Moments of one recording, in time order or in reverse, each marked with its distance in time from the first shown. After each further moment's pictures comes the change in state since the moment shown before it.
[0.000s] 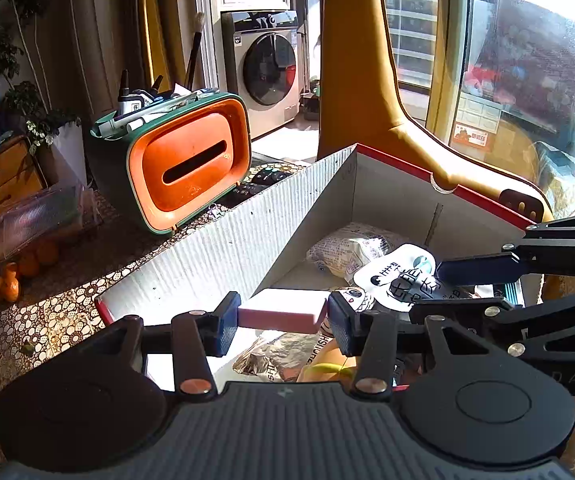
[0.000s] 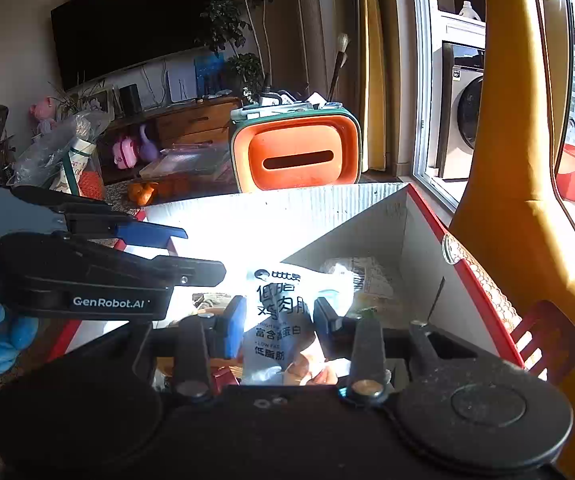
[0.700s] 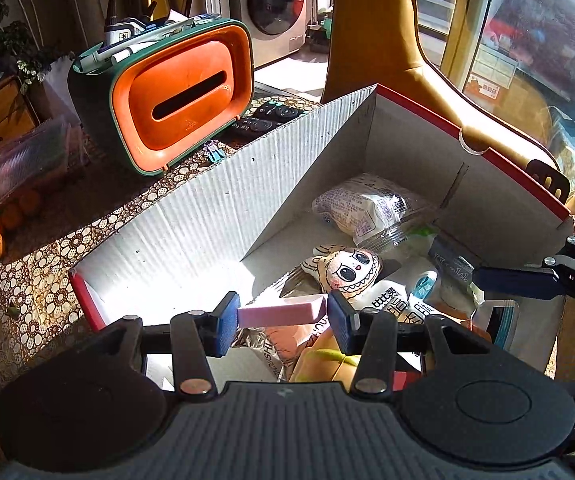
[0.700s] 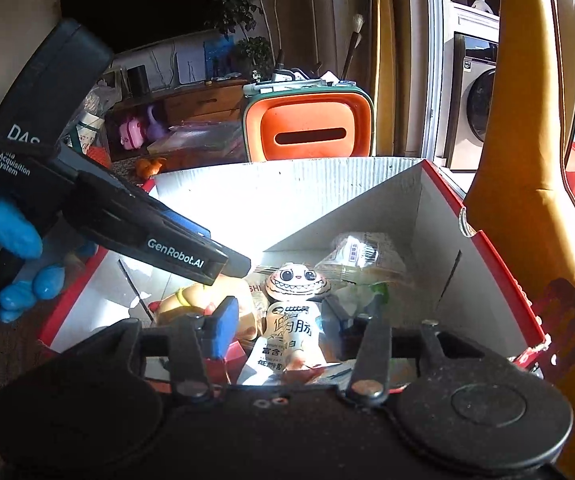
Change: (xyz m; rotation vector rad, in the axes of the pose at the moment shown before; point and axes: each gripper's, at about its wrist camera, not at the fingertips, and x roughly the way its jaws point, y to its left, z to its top) left arm 0.029 0.003 0.013 -0.041 0.211 -0.015; right arm 0.003 0.005 -0.011 -0.027 0.042 0.011
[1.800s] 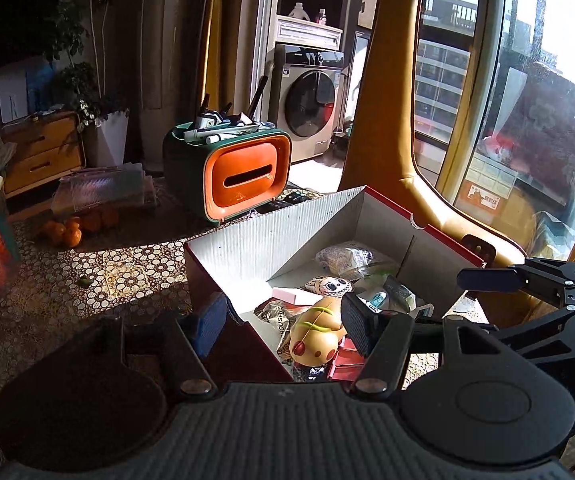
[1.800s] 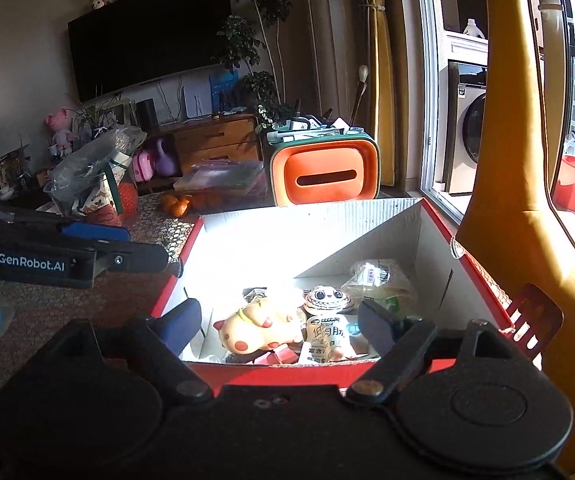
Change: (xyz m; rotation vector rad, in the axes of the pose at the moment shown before) left arm -0.146 0.008 -0.084 -0.160 -0.329 0.020; right arm -0.064 0.031 0.003 0.023 -0.094 0.012
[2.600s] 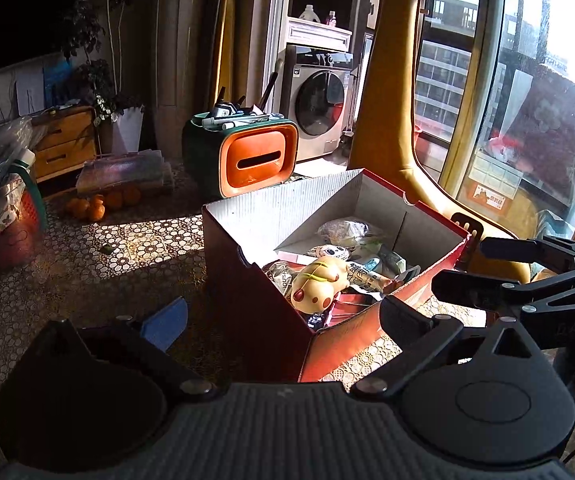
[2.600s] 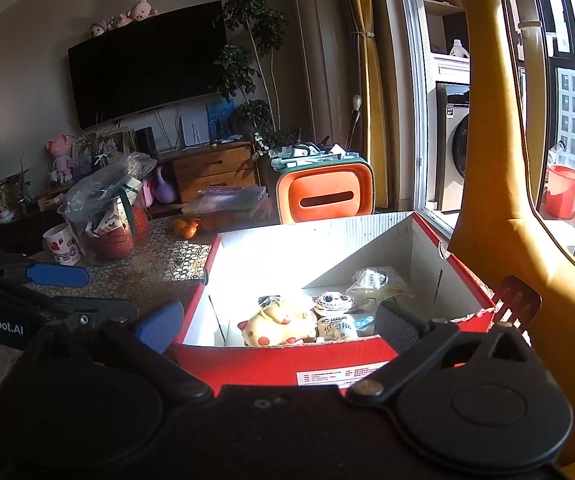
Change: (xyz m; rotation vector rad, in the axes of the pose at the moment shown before) left arm -0.047 -0.006 -0.040 -0.017 0.001 0.029; right arm -0.041 0.020 -0.018 0.031 -0.088 -0.019
